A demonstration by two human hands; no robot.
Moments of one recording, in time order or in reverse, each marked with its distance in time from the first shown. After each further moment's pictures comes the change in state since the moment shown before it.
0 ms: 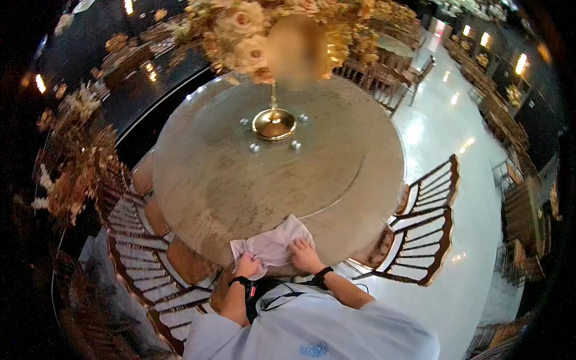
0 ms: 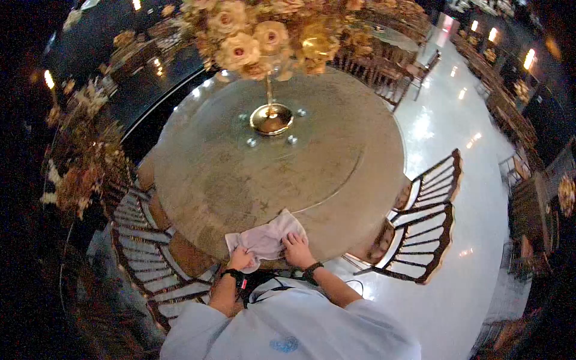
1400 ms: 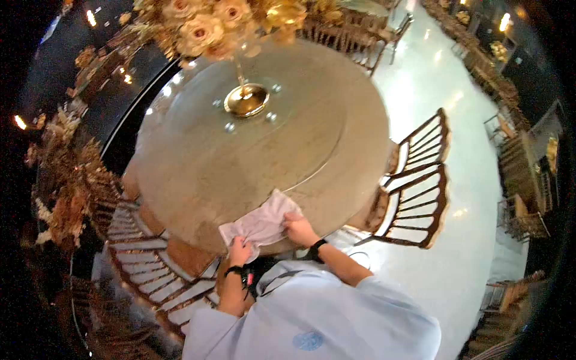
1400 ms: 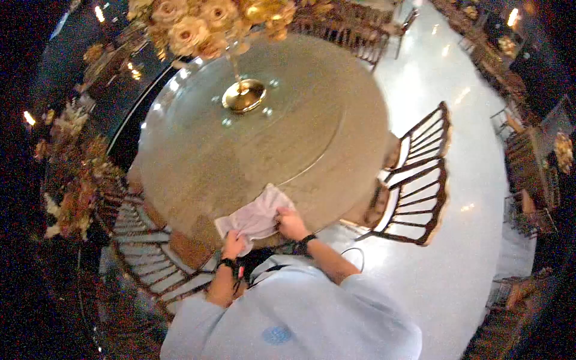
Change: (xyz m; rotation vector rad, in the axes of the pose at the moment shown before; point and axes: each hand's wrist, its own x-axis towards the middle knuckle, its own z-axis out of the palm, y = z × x) left_hand 0.000 -0.029 0.006 0.066 0.057 0.189; right_hand -0.002 0.006 -0.008 0.233 0.147 0.002
